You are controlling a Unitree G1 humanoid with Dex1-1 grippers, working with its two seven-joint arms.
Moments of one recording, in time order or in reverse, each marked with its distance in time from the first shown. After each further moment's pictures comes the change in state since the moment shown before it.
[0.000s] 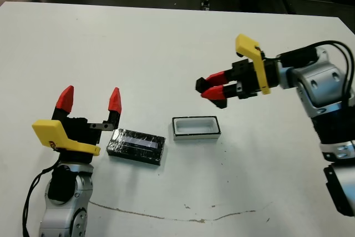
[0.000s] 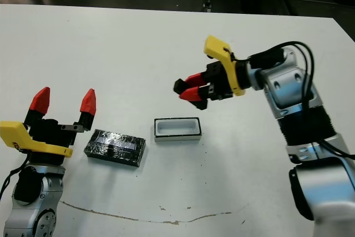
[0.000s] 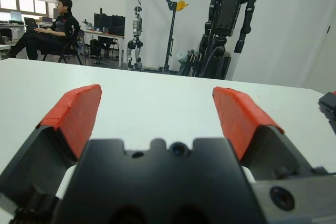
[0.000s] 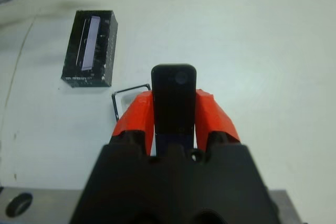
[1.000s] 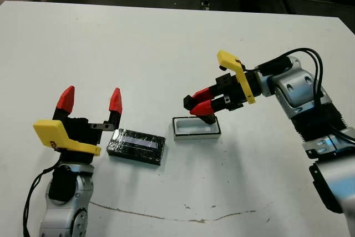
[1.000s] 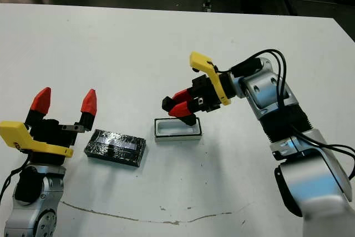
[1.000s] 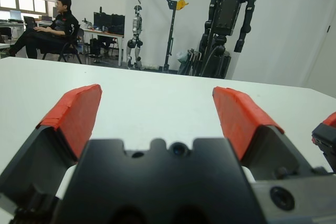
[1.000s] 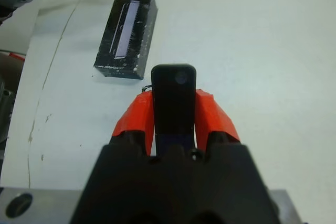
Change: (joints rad) left arm 0.001 0.000 -0.002 0.000 0.005 -0.001 0.003; right arm -0.060 0.057 0.117 0.228 -0.011 -0.166 0.190
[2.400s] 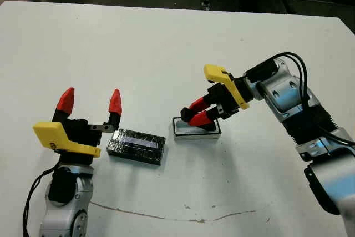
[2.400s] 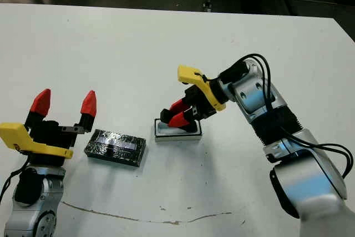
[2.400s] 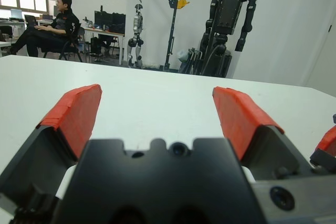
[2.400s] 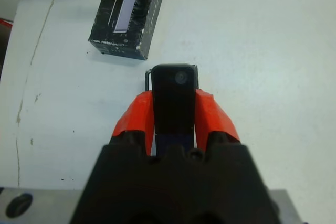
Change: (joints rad) left arm 0.012 -0.002 0.000 0.000 -0.003 -0.002 0.000; right arm 0.010 0.018 0.063 -0.028 -0.103 -0.026 0.013
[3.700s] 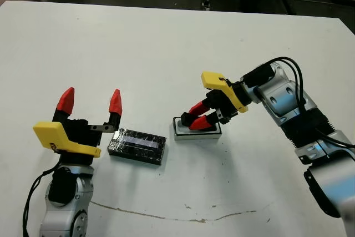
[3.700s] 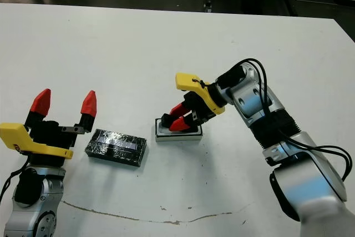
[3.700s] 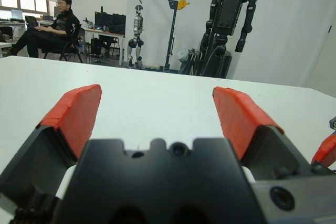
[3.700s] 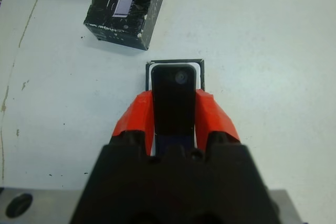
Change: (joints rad) left arm 0.001 0.000 -0.003 -0.005 -0.002 0.000 0.000; right arm 0.020 0.000 0.023 0.006 -0.031 -0.082 -0.020
